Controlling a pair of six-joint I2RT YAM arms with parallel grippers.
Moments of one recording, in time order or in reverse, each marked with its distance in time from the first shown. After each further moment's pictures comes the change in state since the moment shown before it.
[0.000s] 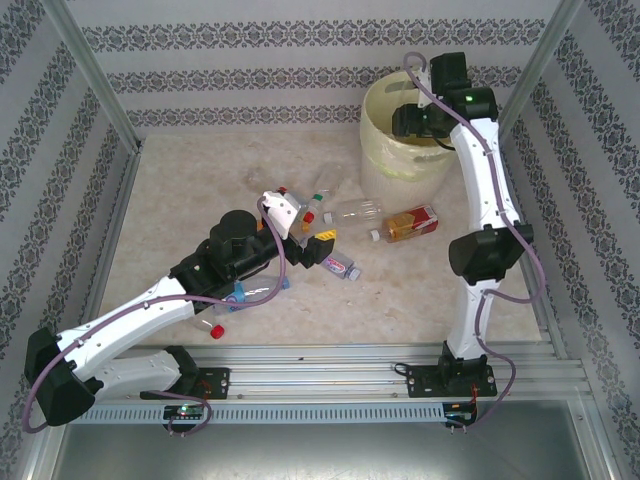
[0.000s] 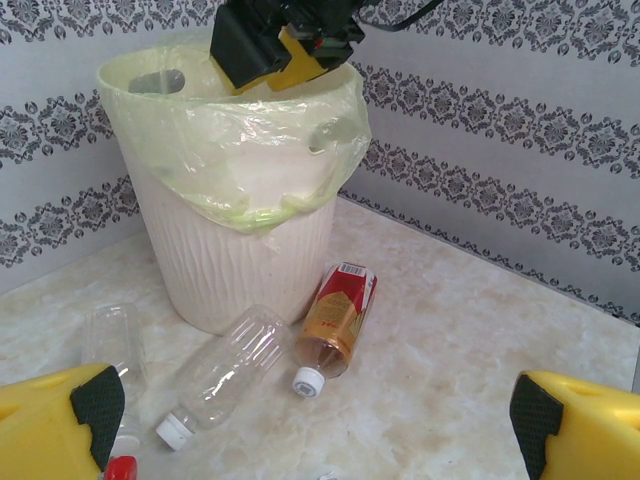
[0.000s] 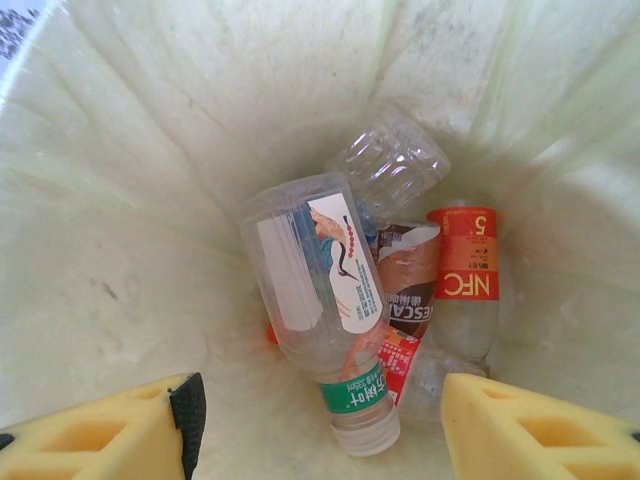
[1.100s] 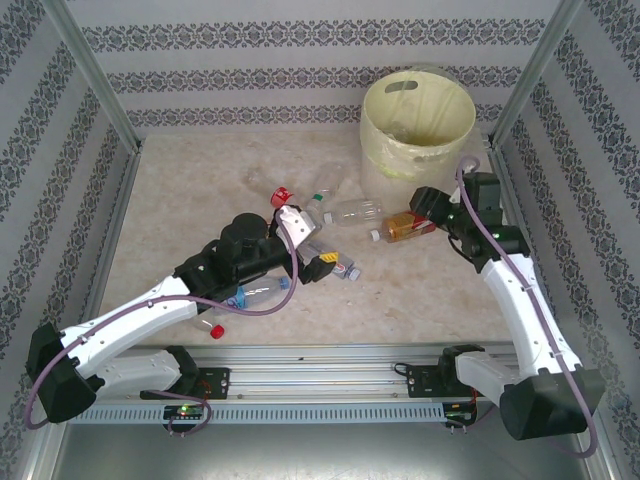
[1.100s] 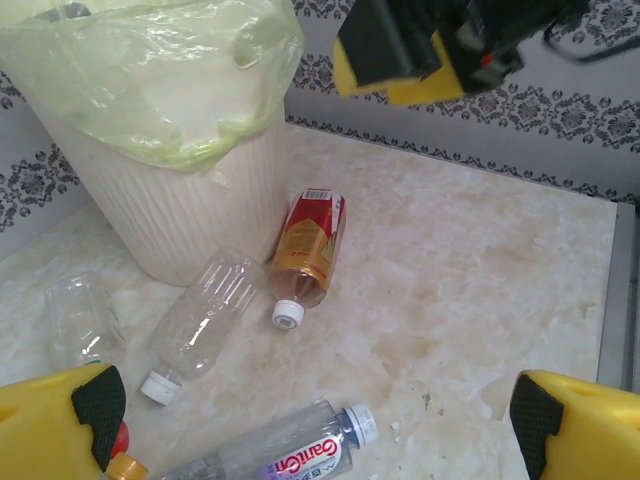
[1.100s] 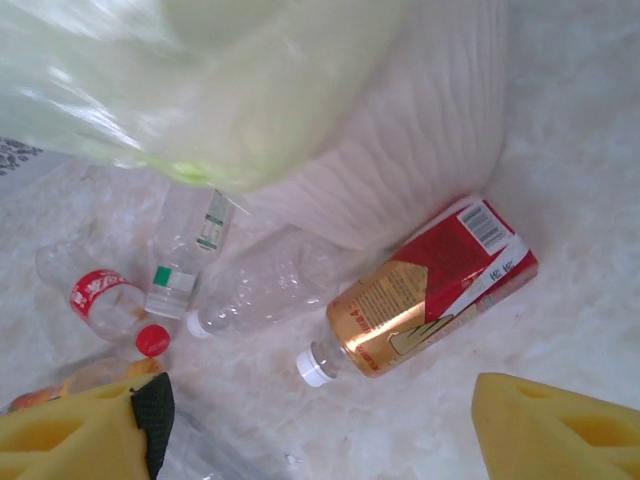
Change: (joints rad) left arm -0.026 0.020 0.000 -0.129 0.090 0.158; right arm -0.040 -0.980 -1.470 0.675 -0.029 0.446
